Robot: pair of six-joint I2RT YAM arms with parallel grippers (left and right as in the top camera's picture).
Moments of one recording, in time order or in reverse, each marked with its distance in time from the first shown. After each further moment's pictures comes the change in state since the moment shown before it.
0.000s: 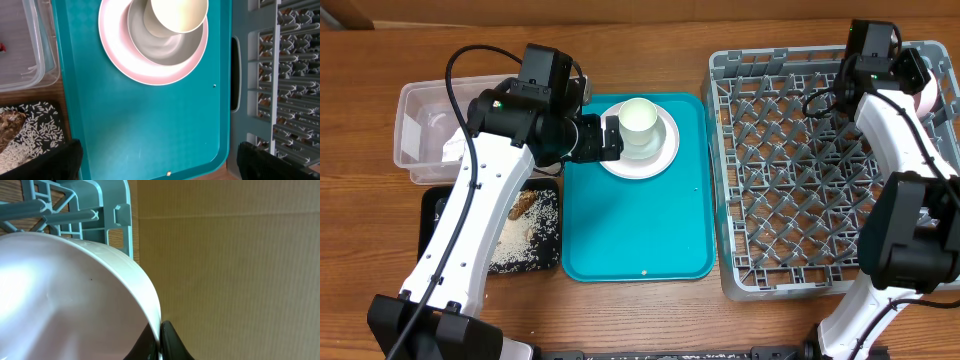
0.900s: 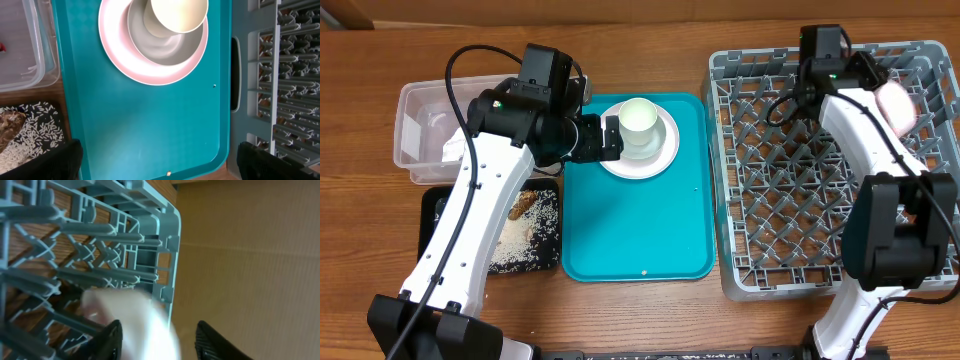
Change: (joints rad) left arm 0.000 0.000 0.000 0.000 0.000 0.000; right arm 0.148 0.002 0.000 -0.131 -0.042 0.066
